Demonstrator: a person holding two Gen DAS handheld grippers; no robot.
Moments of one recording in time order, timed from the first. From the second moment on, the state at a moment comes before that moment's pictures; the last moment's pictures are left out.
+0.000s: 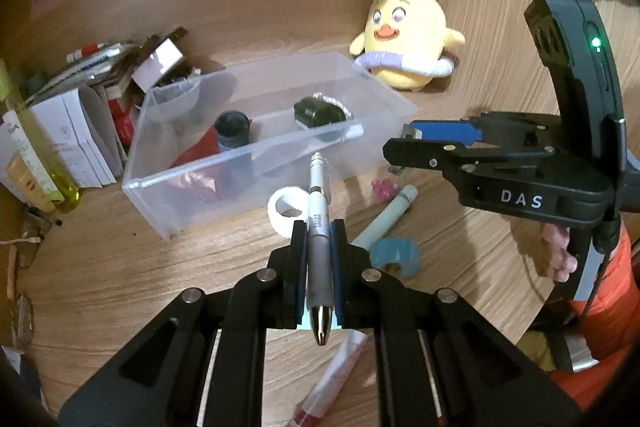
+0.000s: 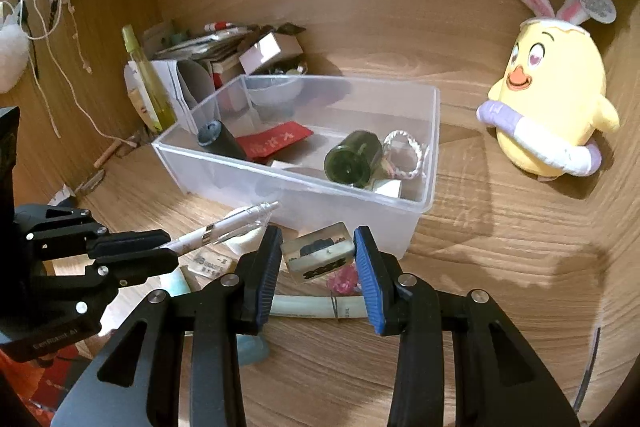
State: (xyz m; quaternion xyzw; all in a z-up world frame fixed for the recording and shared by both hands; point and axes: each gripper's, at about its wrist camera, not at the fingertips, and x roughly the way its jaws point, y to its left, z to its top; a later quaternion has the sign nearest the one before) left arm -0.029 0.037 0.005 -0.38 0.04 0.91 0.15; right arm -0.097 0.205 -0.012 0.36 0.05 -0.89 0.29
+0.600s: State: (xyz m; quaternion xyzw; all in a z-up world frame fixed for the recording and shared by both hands) left arm -0.019 0.010 0.055 -0.31 0.01 0.94 0.14; right arm -0.094 0.201 0.023 0.31 0.04 -0.91 0.28
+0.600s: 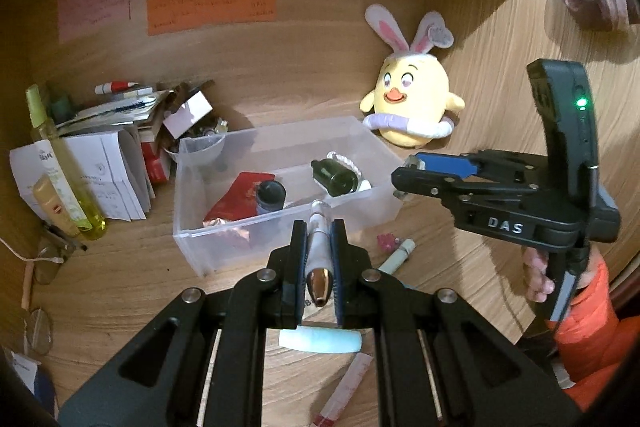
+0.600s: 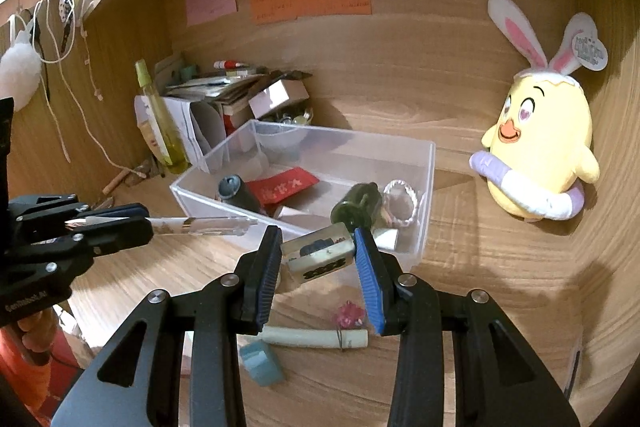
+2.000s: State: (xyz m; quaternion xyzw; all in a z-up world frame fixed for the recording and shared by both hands) left arm -0.147 -0.047 0.014 -0.35 -0.04 0.93 0.04; right arm -0.181 0.137 -0.009 0.36 0.09 -0.89 0.26
